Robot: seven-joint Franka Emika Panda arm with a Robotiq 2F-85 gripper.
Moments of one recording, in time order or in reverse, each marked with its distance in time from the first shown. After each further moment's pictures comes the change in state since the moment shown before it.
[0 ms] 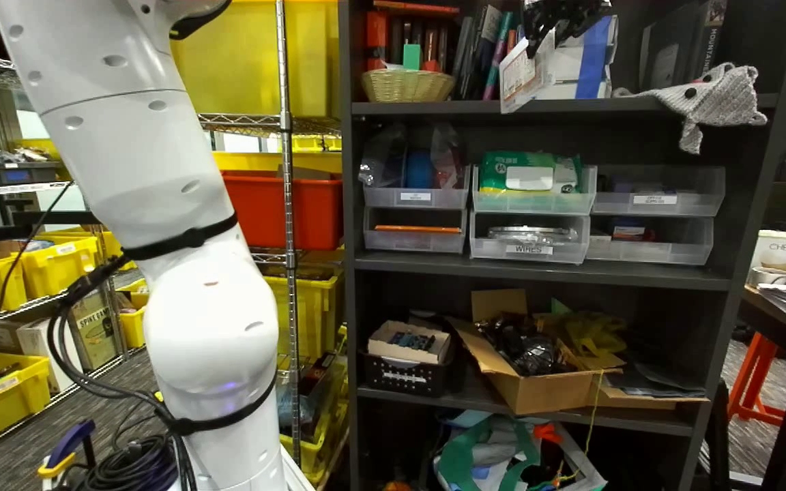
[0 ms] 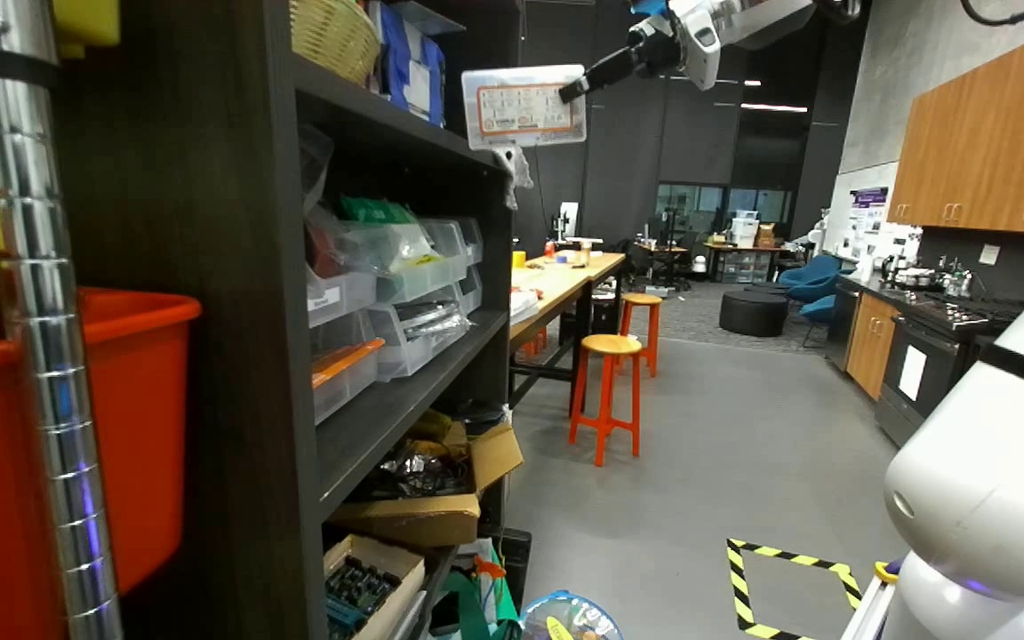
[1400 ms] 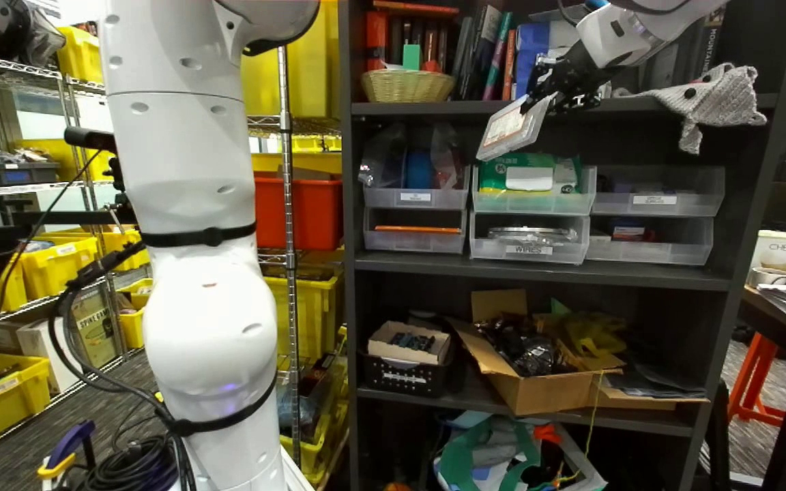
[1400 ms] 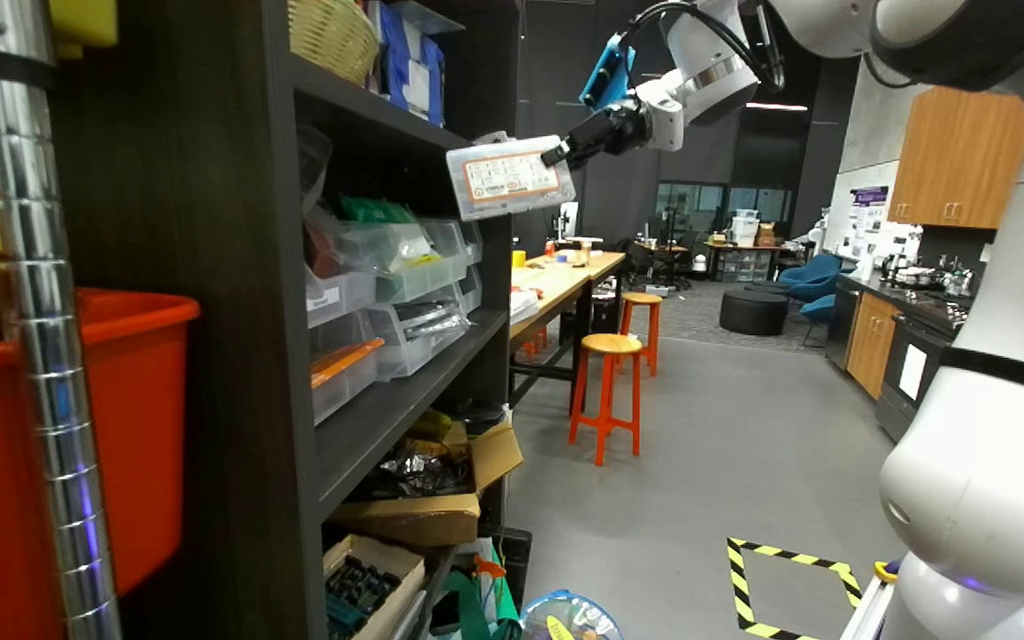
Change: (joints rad) arm -0.021 0.242 -0.030 0.051 0.105 -0.262 0.185
